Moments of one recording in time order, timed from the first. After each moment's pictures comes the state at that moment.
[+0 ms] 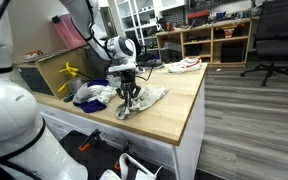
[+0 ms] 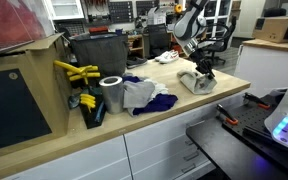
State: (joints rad) arm 0.02 0.39 0.04 -2.16 -0.21 1.81 -0.15
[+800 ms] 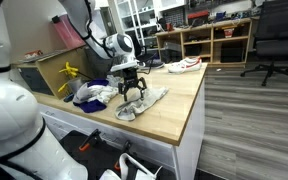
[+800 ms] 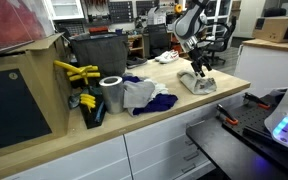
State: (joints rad) arm 0.03 0.36 0.03 -2.18 -0.28 1.95 -0.11
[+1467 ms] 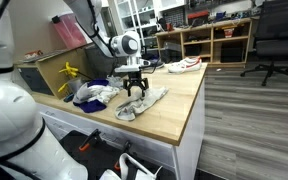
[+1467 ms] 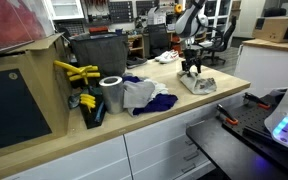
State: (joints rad) arm -0.01 0.40 0.02 -2.14 -0.06 2.17 -0.07
